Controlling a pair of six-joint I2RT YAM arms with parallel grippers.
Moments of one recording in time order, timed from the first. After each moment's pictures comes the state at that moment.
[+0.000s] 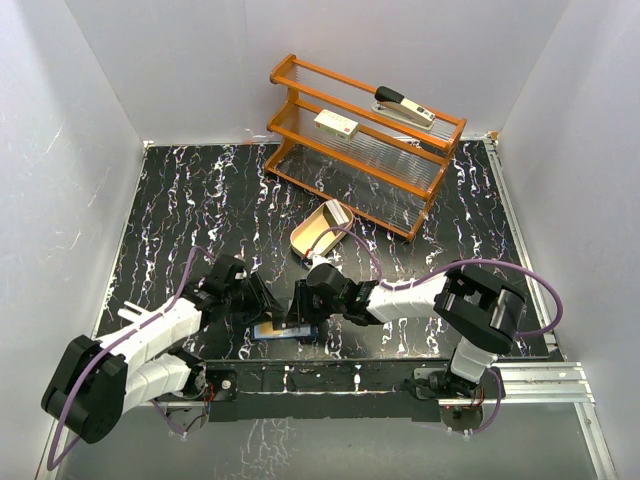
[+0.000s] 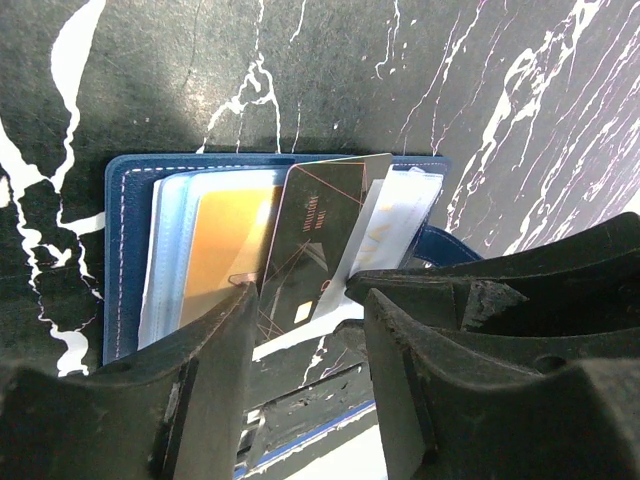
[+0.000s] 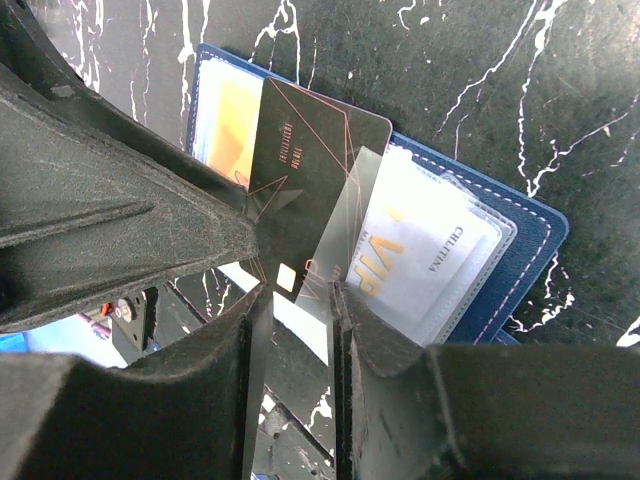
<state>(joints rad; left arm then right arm) -0.52 1.06 0.39 -0.31 0.25 -1.02 1.06 1.68 0.76 0.21 -0.10 0.90</state>
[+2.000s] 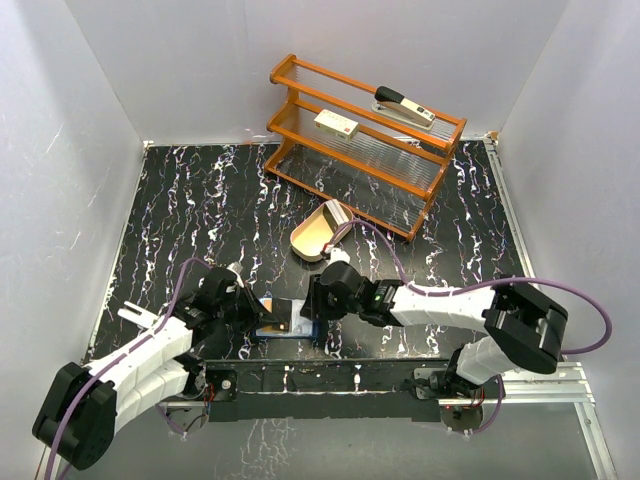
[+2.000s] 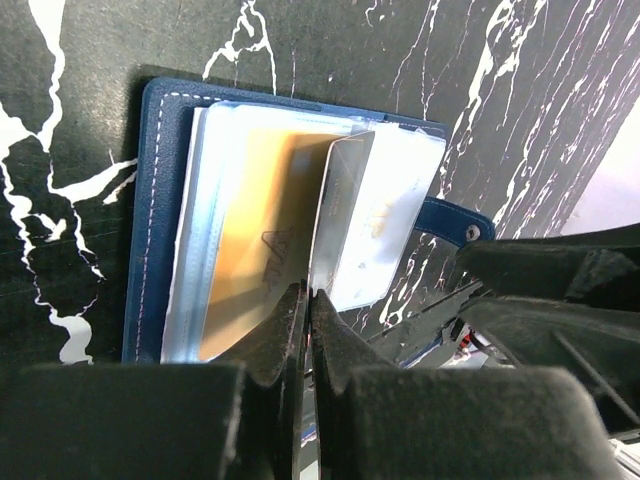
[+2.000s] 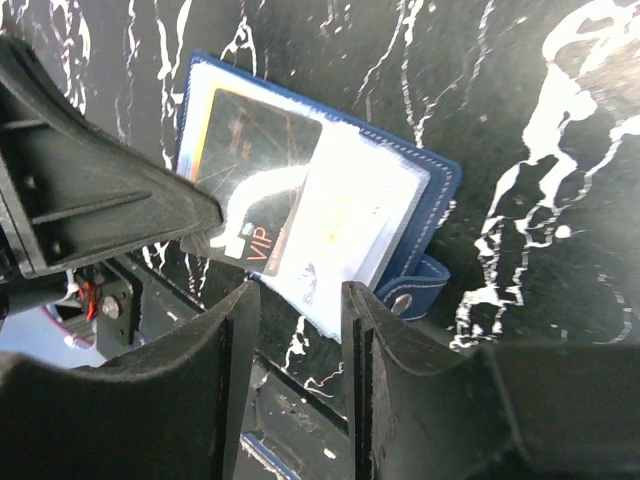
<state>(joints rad) -0.51 0.90 0.26 -0.24 0.32 -1.02 1.06 1.45 0.72 0.01 0.02 0.89</state>
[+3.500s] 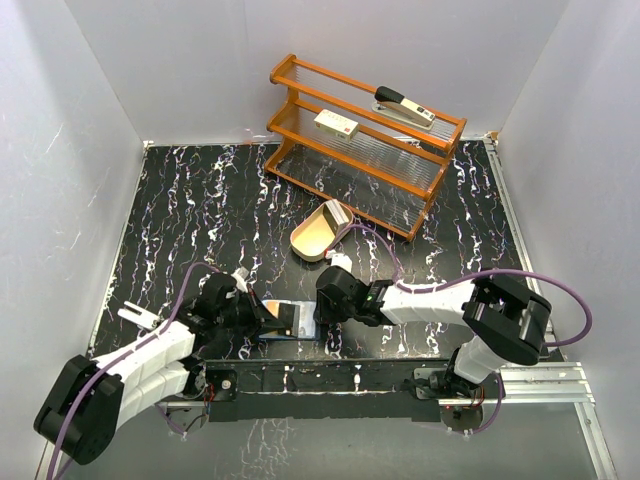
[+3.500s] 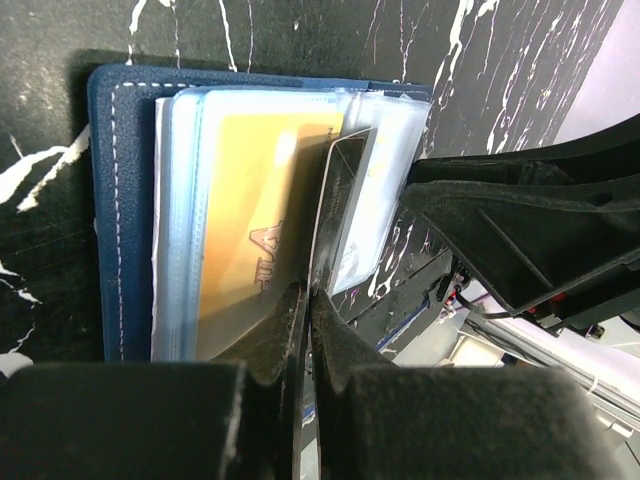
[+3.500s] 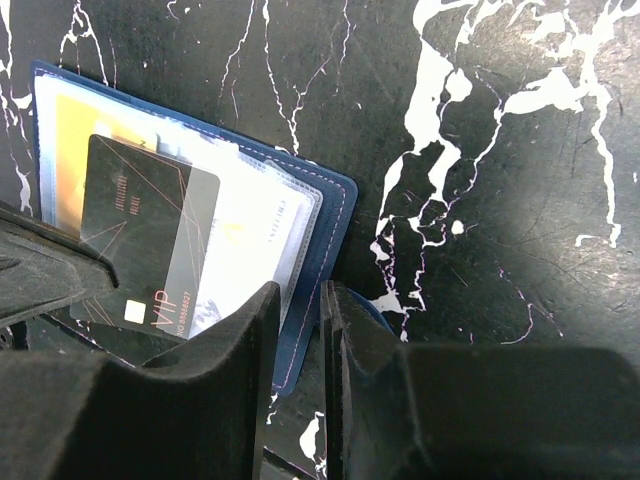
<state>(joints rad) -0.51 0.92 0.17 -0.06 0.45 -1.03 1.06 1.54 0.73 -0.08 0.13 0.87</state>
